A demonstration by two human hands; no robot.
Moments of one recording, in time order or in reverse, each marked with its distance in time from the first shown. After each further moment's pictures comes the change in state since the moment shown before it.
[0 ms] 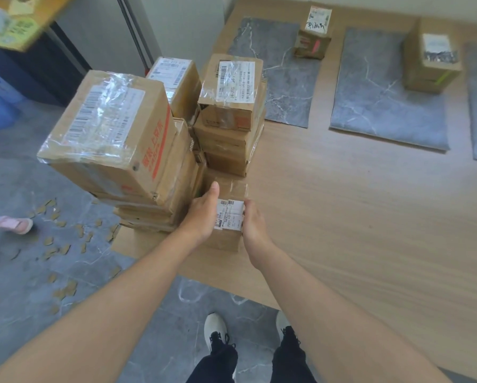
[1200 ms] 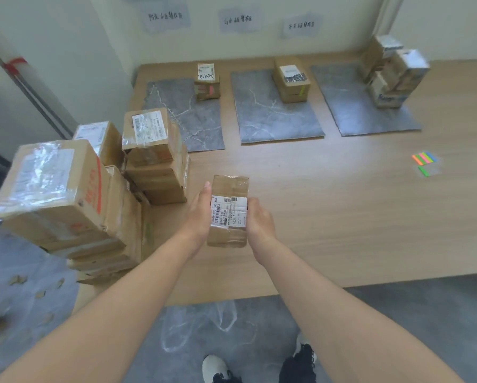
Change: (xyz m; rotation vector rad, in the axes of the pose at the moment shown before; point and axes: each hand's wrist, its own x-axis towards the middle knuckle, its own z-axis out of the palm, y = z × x) left_hand -0.080 0.066 0.071 -0.119 -0.232 0.318; right_hand -0.069 0.004 -0.105 0.240 0.396 -0.195
